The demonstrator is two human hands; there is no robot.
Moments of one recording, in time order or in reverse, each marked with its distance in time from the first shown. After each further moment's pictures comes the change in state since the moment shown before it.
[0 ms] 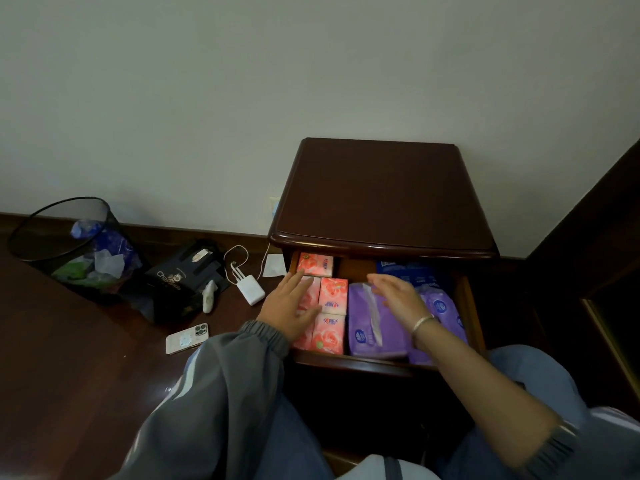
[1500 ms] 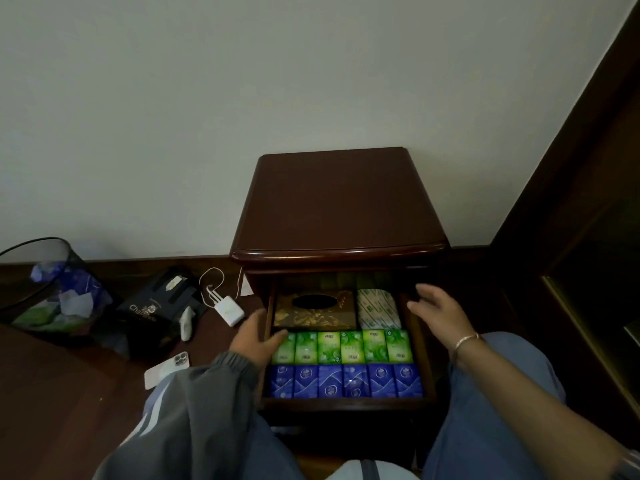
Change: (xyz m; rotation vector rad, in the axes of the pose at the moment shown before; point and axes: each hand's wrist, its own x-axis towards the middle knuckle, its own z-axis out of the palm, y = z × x) left_hand -0.008 -0.007 0.031 -0.478 0.060 -0.330; right_hand -0.039 0.048 -0.103 0.100 0.259 0.054
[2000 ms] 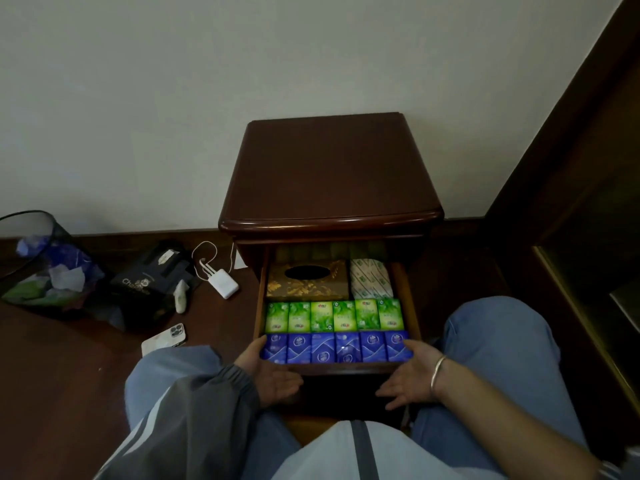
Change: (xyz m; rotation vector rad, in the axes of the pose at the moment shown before) left_hand -0.060 -0.021 0.032 -1.014 -0.473 -0.962; right_hand -0.054 0.079 0.028 0.681 -0.359 1.151
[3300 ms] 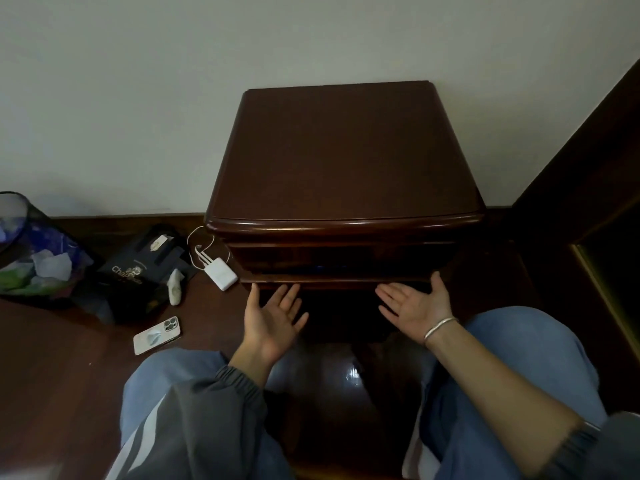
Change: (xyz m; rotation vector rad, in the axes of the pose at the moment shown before) left_hand 0.080 0.083 0.036 -0.351 -0.262 0.465; right_hand 0.051 -0.113 0.046 0.226 -0.197 -0.508
